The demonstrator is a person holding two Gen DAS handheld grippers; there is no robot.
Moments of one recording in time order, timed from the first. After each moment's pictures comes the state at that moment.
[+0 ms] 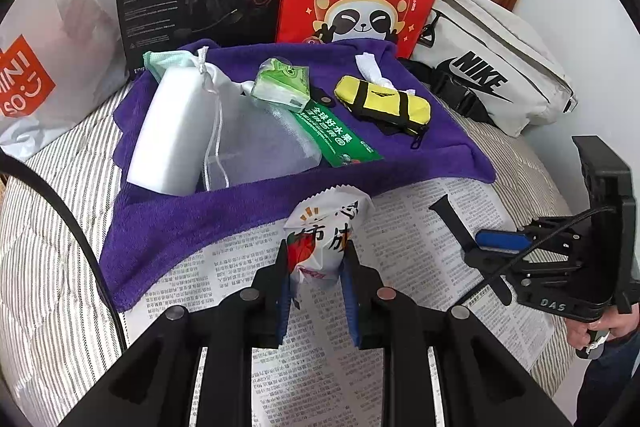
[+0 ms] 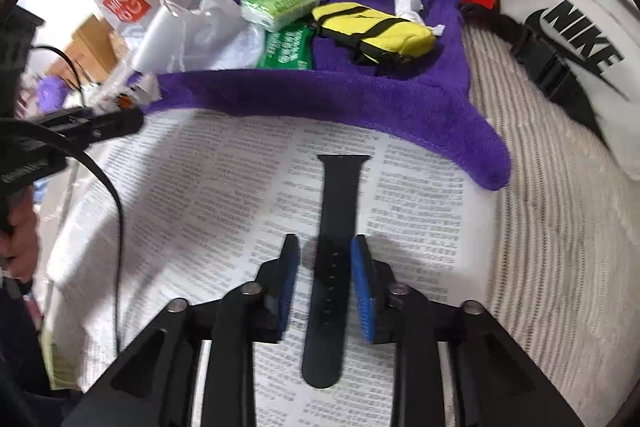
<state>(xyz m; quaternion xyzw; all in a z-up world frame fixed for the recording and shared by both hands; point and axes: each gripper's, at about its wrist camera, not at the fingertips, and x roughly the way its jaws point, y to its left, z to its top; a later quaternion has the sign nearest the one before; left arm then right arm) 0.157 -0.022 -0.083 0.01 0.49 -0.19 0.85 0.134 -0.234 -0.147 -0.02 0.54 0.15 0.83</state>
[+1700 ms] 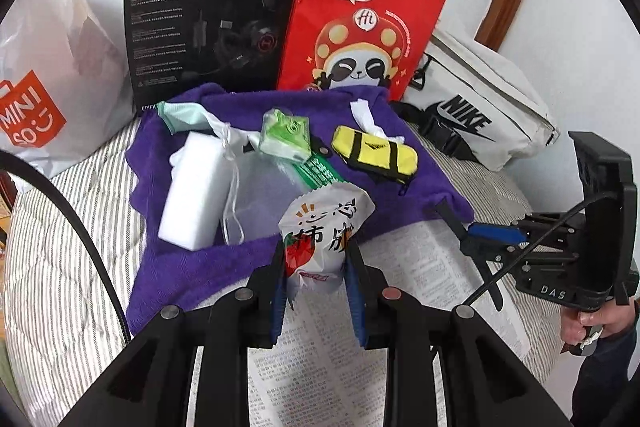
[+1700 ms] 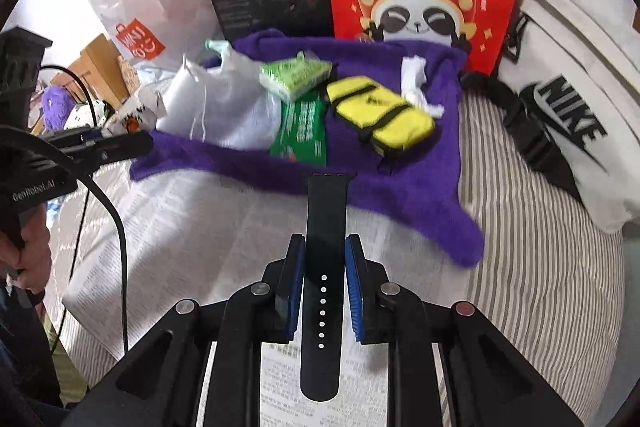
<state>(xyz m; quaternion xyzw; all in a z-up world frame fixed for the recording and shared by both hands) 0.169 -0.003 -0.044 -0.02 0.46 -0.21 0.86 0.156 -0.219 -0.085 -0.02 0.50 0.16 0.85</state>
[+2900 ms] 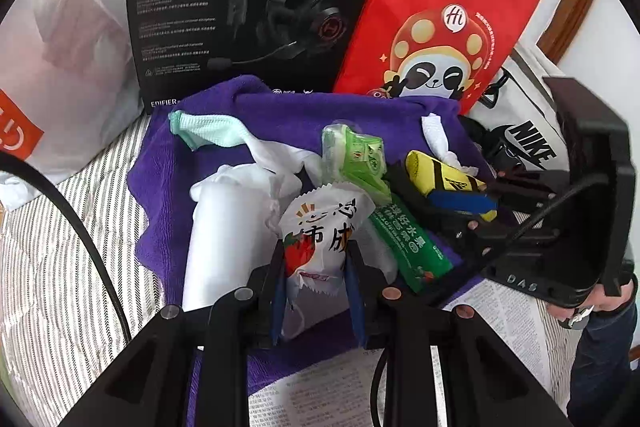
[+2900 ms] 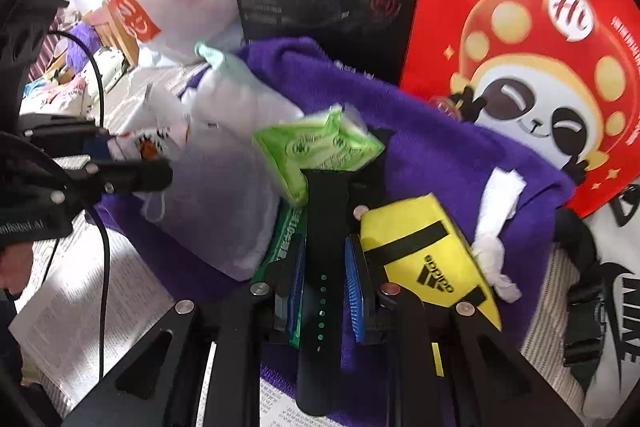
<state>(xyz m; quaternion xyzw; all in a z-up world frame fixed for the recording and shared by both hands) 0.267 0.009 -0.079 -0.03 0.50 -0.17 0.85 0.293 -0.147 -0.125 -0.12 0.50 0.24 0.82</state>
